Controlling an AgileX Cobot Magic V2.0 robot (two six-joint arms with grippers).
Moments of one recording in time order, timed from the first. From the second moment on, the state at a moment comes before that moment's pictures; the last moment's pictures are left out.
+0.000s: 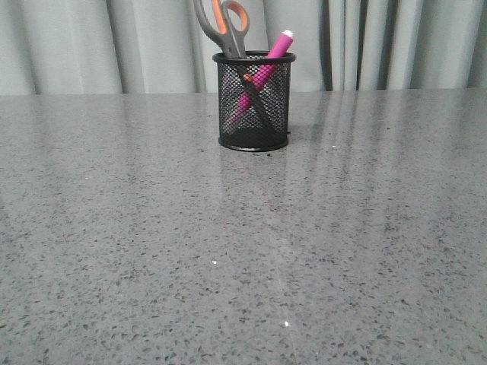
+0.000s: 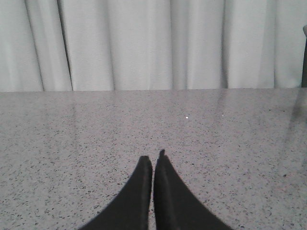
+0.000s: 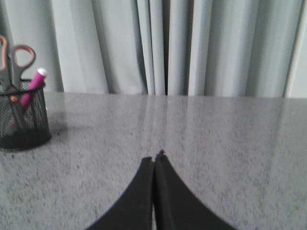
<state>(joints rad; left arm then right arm) -0.05 0.00 0.00 -0.04 0.06 0.09 0.06 0.08 -0.01 -0.02 -0.03 -0.01</state>
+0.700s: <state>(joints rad) -0.05 0.00 0.00 -0.04 0.06 0.09 0.02 -0.01 0.01 0.00 0.09 -0.06</state>
